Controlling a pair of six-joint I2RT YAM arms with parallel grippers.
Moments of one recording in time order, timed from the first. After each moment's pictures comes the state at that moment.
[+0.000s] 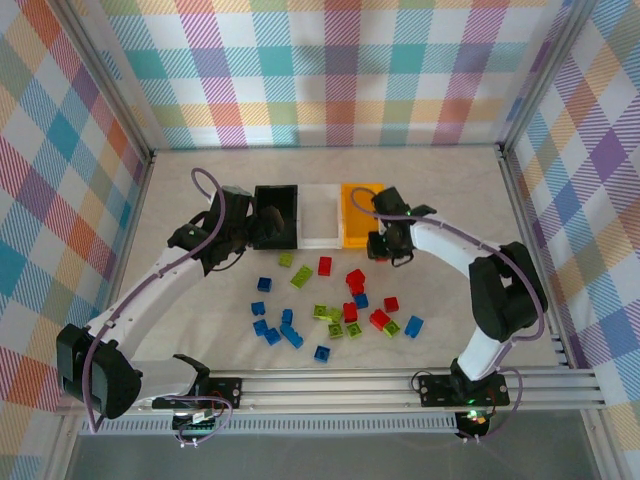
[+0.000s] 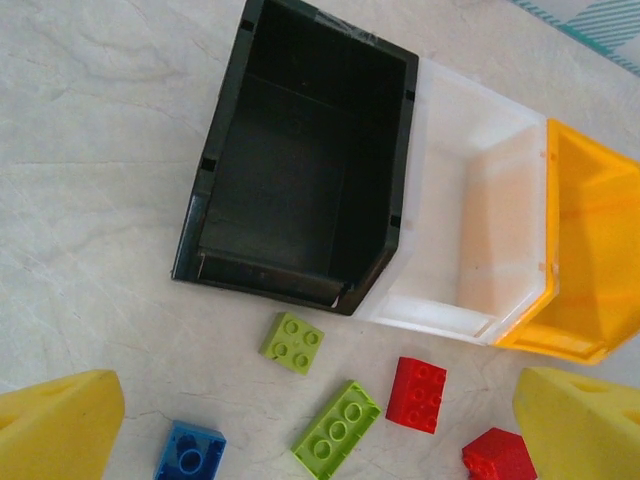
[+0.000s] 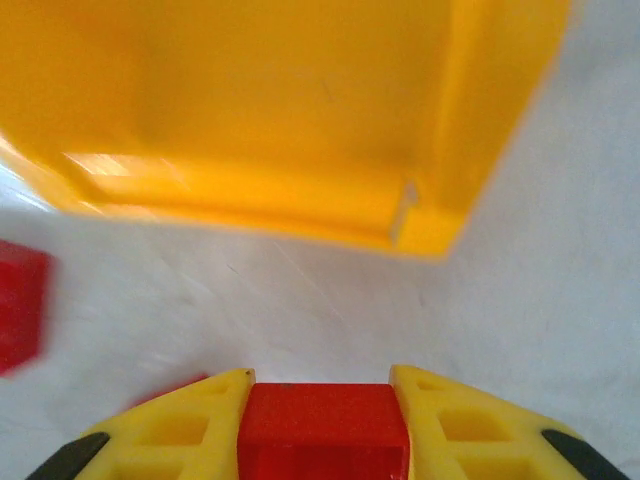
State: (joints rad) left arm -0.44 1.25 1.07 -0.63 -0.14 -0.73; right arm 0.49 1.70 1.22 -0.68 -0.02 0.35
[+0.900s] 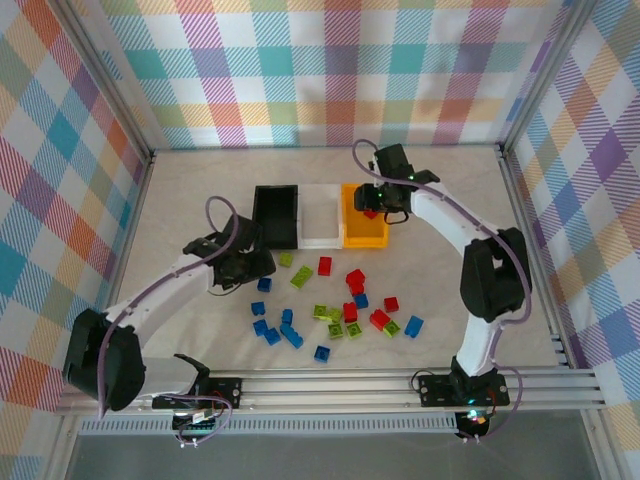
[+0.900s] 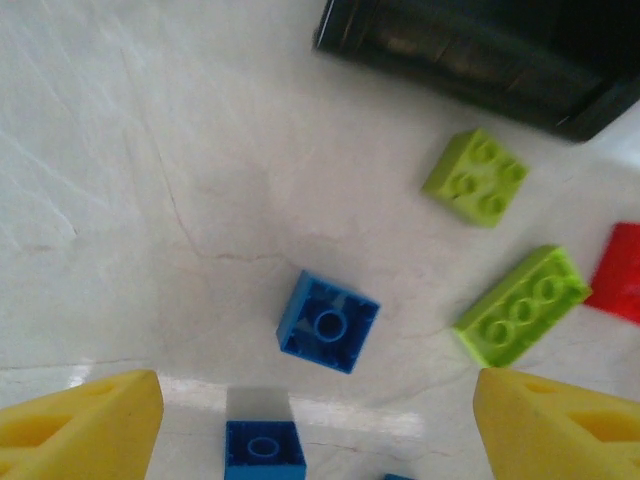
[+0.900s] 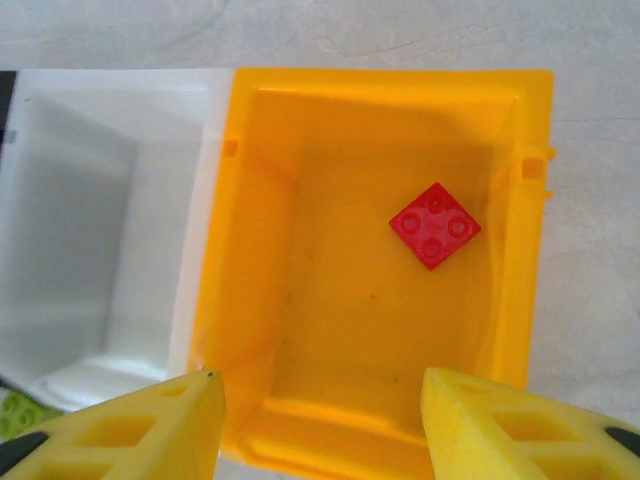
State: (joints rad) left arm -0.47 1.33 0.88 -0.74 -0.09 -0.75; right arm 0.41 1.82 1.50 -0.62 -0.08 0.32
